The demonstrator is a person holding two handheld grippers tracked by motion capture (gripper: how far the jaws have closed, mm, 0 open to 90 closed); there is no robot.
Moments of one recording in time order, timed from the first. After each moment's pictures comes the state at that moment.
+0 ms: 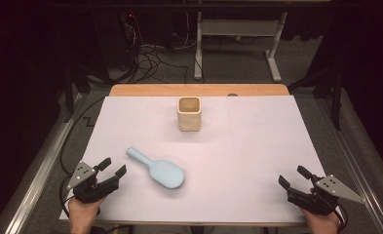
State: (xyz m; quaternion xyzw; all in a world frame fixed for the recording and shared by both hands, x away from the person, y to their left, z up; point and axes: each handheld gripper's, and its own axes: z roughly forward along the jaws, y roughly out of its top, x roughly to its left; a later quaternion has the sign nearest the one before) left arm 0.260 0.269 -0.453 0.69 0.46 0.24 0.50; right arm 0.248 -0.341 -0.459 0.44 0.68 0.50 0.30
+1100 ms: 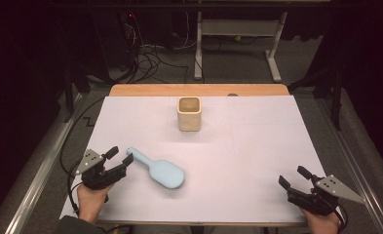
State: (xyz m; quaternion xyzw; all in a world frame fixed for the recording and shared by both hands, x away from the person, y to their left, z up) left arm 0.288 0.252 -0.439 0.69 0.46 0.23 0.51; right arm 0.248 -0.341 -0.459 0.44 0.68 0.50 0.30
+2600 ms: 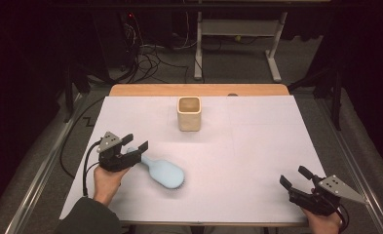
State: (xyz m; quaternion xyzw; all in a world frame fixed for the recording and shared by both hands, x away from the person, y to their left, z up) left arm 0.332 0.218 -0.421 0.72 0.45 0.21 0.49; right arm 0.247 -0.344 -0.459 0.45 0.67 0.51 0.29
